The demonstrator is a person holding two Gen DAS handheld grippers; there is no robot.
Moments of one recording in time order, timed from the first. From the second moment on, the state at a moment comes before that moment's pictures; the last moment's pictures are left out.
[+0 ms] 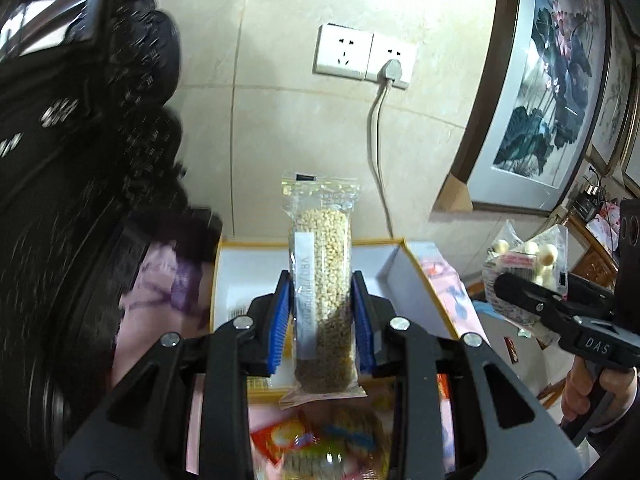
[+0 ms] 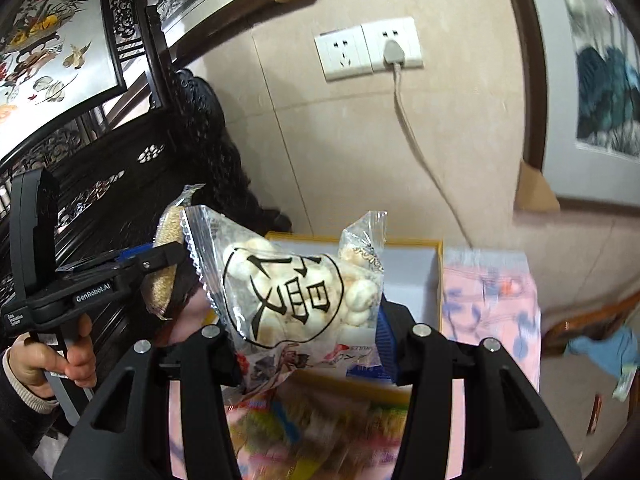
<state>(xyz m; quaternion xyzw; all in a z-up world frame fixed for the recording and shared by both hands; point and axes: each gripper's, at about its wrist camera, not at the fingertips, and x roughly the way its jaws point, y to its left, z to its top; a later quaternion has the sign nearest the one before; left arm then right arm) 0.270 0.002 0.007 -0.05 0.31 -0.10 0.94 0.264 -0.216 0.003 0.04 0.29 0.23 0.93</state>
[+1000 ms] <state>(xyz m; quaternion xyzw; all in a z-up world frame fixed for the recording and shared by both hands) 0.114 0.060 -0.097 -0.08 0.43 0.04 0.90 0.117 -0.207 -0.151 0.01 0.50 0.21 0.84</state>
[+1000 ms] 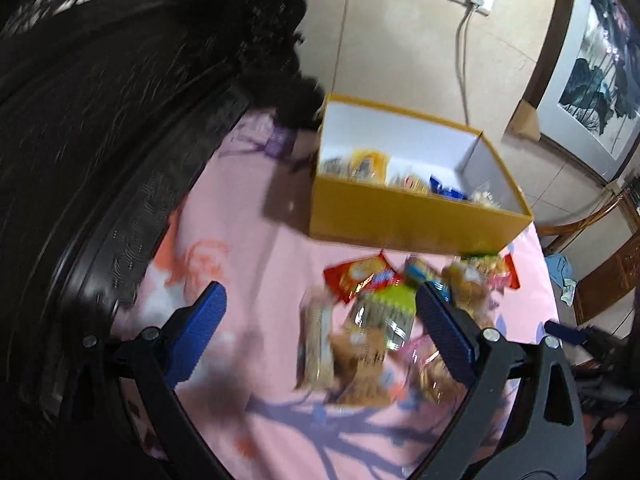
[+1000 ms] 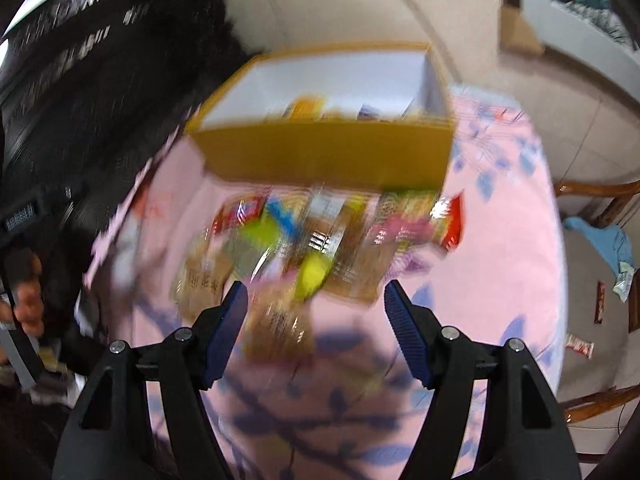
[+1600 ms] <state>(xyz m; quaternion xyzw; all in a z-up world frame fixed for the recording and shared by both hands) 0.083 0.076 -0.094 -0.10 0.43 0.06 0.89 0.137 -0.147 -0.235 -0.04 0.59 0.24 0.77</state>
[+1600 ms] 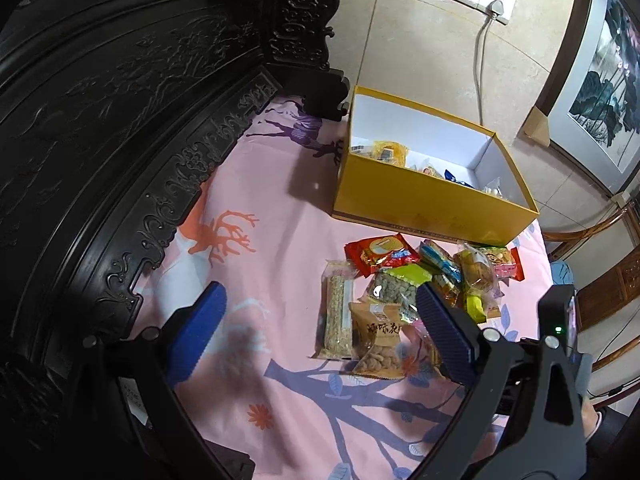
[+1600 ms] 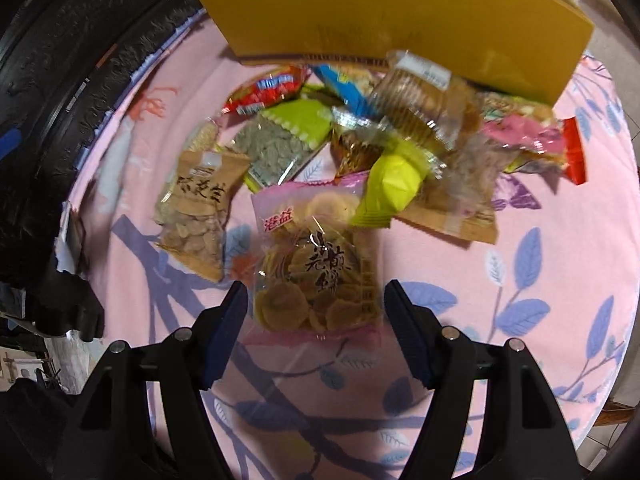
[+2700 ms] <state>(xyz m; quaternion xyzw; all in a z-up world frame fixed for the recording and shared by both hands) 0.105 0.026 -0.155 -0.03 0.51 -0.02 0.86 0.108 -0.175 -0.198 0.00 0.56 0.24 0.79</state>
